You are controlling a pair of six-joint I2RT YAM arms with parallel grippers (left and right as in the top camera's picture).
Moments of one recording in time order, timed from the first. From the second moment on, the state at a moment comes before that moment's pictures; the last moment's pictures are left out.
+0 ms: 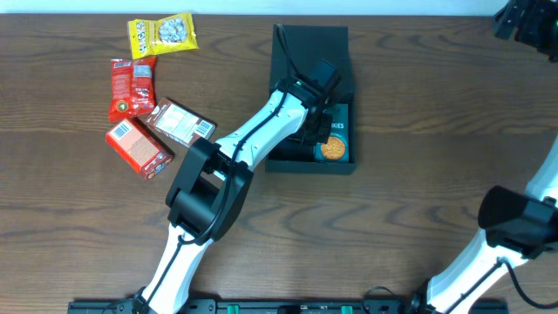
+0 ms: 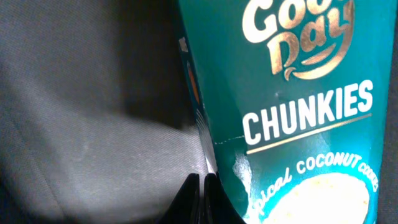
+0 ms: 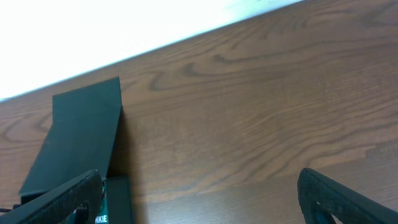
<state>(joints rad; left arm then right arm) -0.64 2.28 1.87 -0.92 0.14 -0.40 -0.36 2.05 2.54 -1.38 -0.24 0.06</state>
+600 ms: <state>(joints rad) -0.51 2.13 2.23 -1.01 -0.28 -0.37 -0.26 2.04 2.53 -1.20 -0.70 0.09</state>
